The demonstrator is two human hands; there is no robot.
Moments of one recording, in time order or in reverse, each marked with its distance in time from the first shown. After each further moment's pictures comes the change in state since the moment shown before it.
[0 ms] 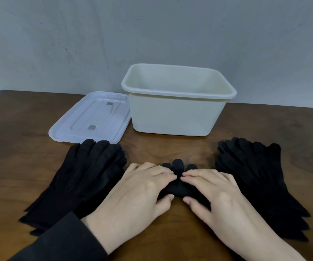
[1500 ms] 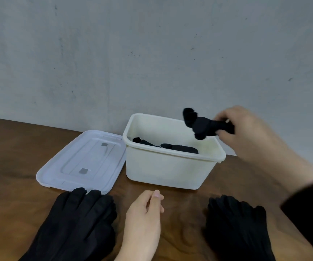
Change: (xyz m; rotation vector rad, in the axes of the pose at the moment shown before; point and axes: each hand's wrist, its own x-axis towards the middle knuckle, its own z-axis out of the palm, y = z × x) left_hand 0.072 0.006 0.018 -0.983 0.499 -0.655; right_hand 0.166 0.029 -0.177 -0.147 0.270 0.079
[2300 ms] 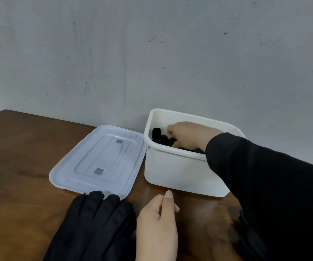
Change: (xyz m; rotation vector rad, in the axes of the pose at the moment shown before) left_hand 0.024 -0.011 -0.009 -0.069 0.089 -0.068; right_hand 0.125 -0.058 0.162 -0.294 -0.687 -0.162
